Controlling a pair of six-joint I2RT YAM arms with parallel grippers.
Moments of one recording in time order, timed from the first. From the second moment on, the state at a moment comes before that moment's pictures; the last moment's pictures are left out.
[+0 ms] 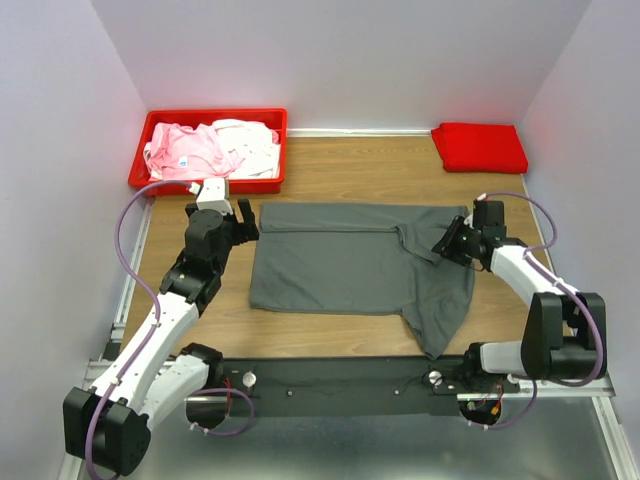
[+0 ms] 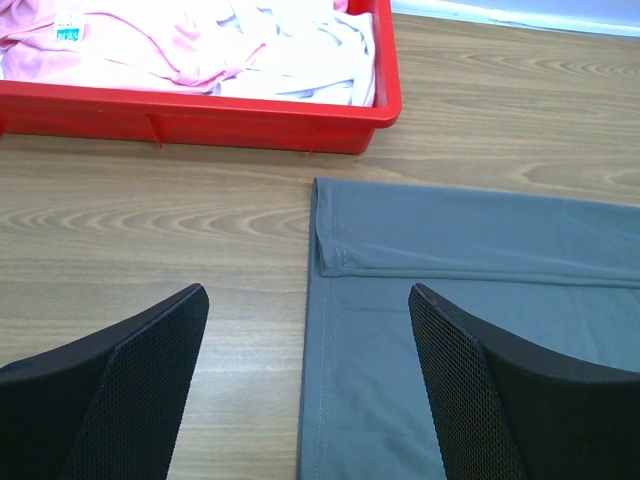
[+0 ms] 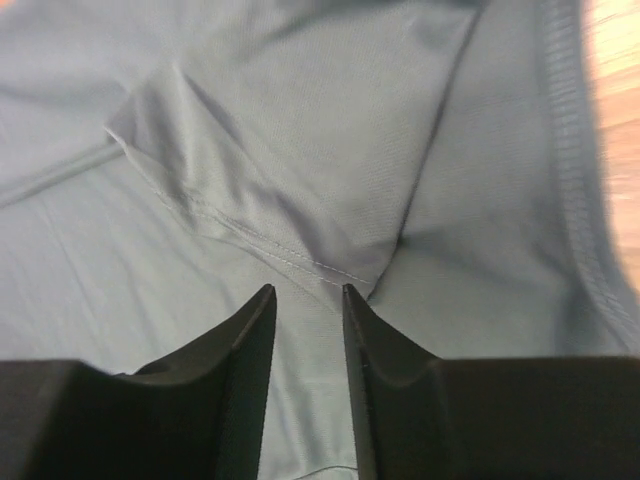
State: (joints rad) left arm -0.33 0.87 0.65 -0.07 -0.27 -0.23; right arm -0.01 1.36 0.69 -0.25 -0.19 0.48
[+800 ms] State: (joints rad) left arm -0.33 0.87 0.65 -0.07 -0.27 -0.23; right arm -0.02 1.42 0.64 -0.22 -0.14 0.61
